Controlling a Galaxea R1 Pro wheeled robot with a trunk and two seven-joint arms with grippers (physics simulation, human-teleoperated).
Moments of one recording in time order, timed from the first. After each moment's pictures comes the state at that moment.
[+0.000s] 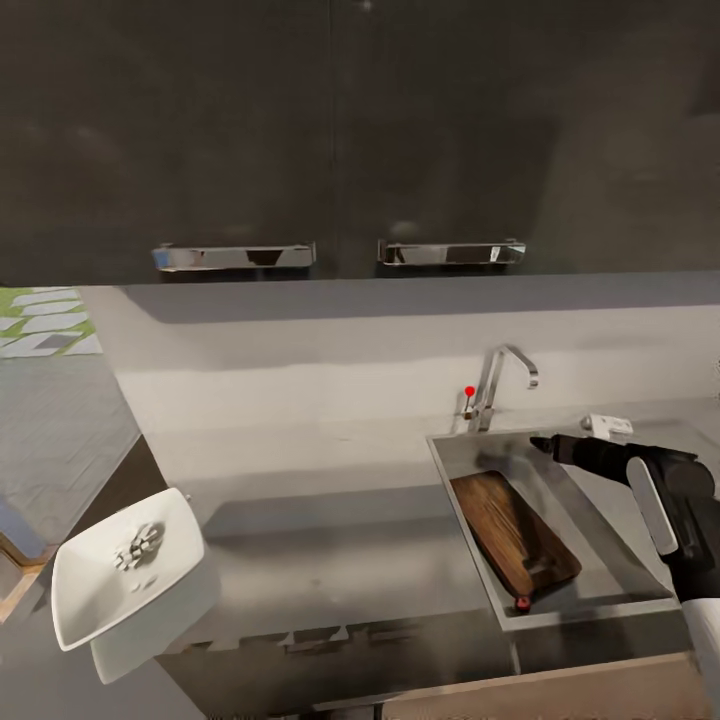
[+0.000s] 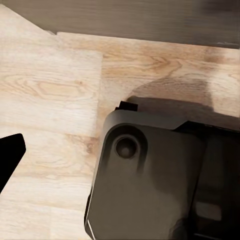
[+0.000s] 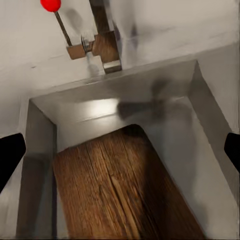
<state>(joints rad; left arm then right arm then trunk) -0.25 -0.04 -0.16 0.08 0.34 -0.28 0.11 -0.67 -0.35 -0.15 -1.27 -0.27 0.87 0.20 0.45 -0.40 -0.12</state>
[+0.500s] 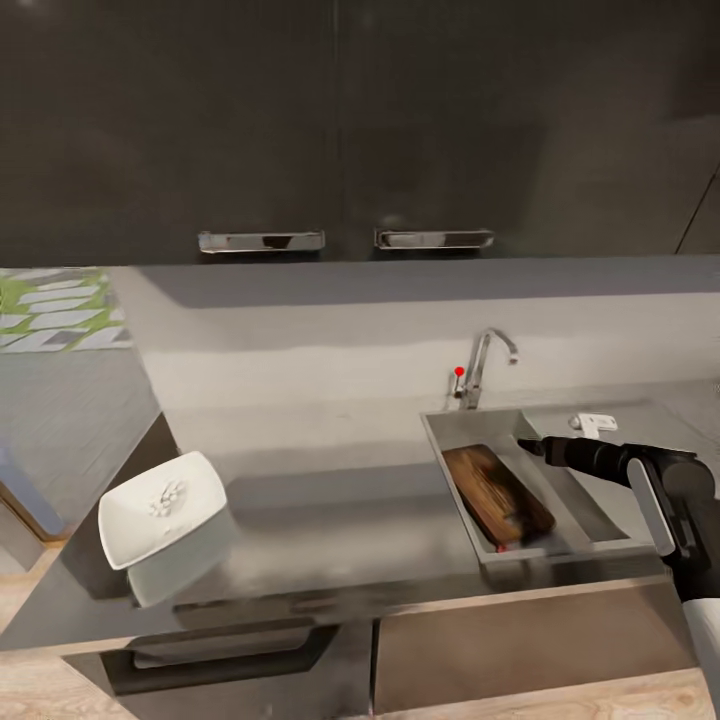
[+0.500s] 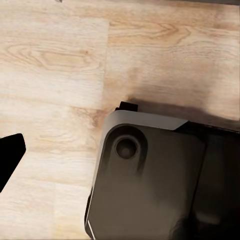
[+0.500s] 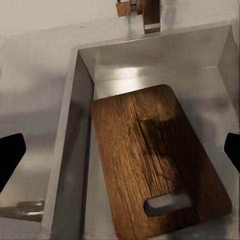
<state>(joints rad) -0.25 -0.03 -0.16 0.08 0.34 -0.28 0.11 -0.67 -0.35 -0.15 -1.27 -0.17 0.87 0.42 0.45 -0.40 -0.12</state>
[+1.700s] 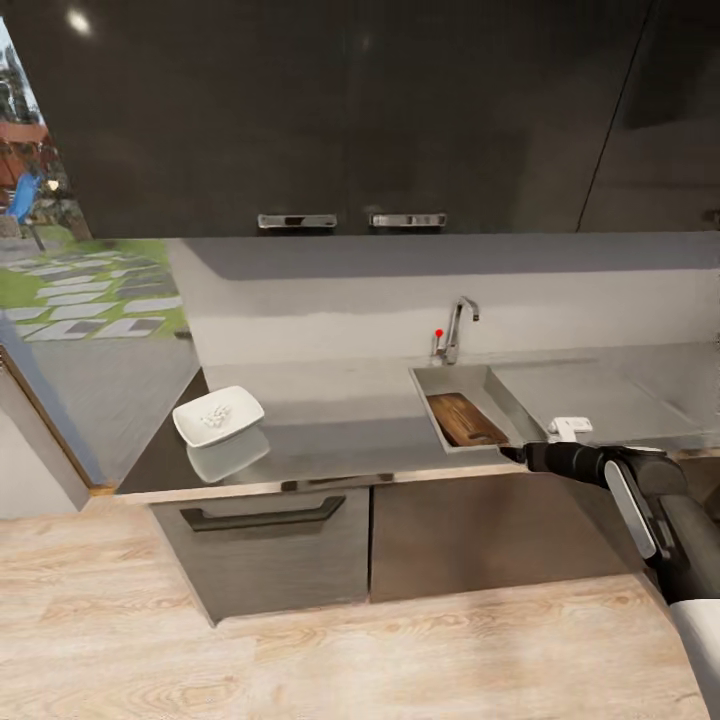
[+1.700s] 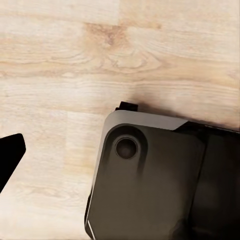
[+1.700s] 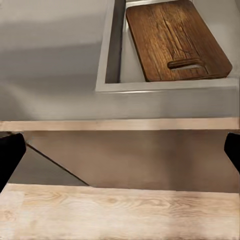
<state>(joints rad) -0.25 -0.03 -0.16 0.08 0.34 -0.28 0.11 -0.67 -0.35 -0.05 -1.27 -0.17 0.86 0.42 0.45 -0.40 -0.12</state>
